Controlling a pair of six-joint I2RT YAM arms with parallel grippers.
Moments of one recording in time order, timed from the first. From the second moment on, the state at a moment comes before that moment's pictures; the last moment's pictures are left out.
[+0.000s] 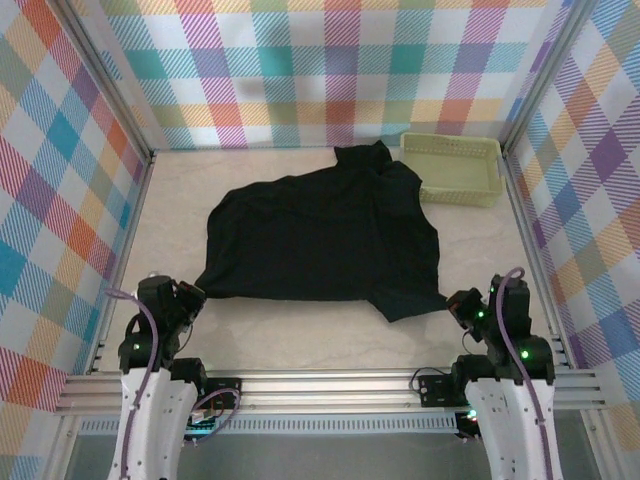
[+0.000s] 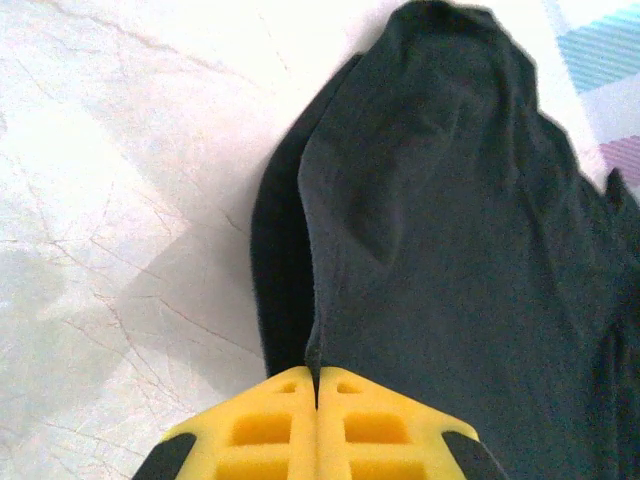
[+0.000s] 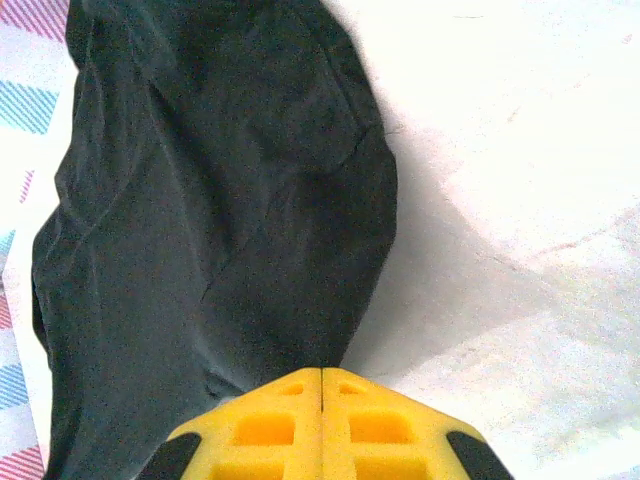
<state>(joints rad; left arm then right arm) 0.09 0.38 0.46 -0.80 0.06 -0.90 0.00 0.33 0.61 -1.07 -0.19 0.89</state>
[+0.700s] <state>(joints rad) 0.09 0.43 0.76 -0.92 -0.01 -0.96 0.00 0.41 0.89 -1.20 -0.01 0.85</state>
